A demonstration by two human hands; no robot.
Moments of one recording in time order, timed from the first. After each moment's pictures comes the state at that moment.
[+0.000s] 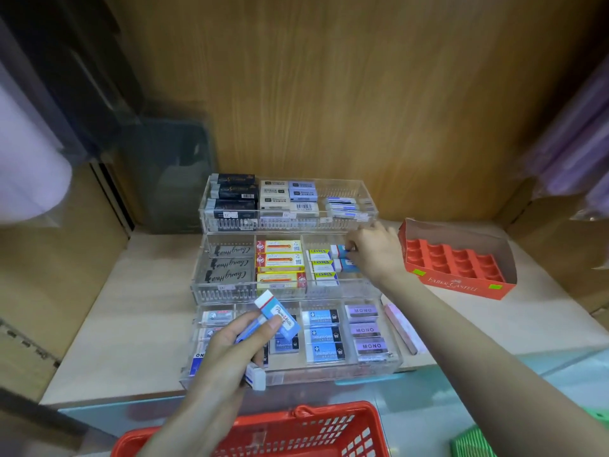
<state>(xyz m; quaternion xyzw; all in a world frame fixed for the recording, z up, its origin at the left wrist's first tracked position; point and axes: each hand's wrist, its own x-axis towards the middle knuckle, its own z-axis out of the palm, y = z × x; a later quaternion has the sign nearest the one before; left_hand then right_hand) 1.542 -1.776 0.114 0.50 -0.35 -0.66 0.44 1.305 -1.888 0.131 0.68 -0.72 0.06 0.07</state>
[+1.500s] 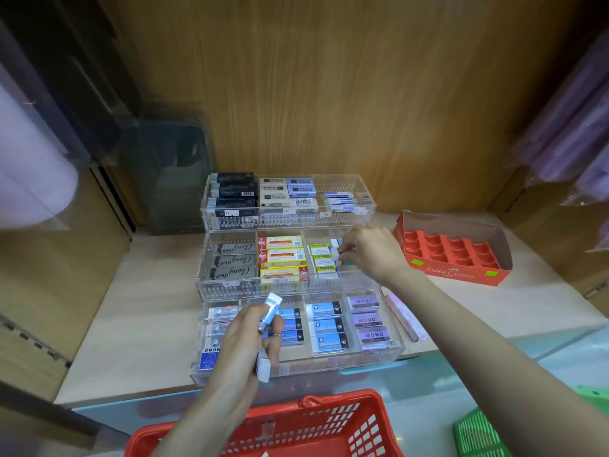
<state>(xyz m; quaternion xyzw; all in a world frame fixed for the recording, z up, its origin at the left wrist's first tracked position) 1.537 -1.775 0.127 0.48 -0.32 -0.69 0.43 1.305 -1.875 0.130 0.72 -0.69 0.12 0.01</state>
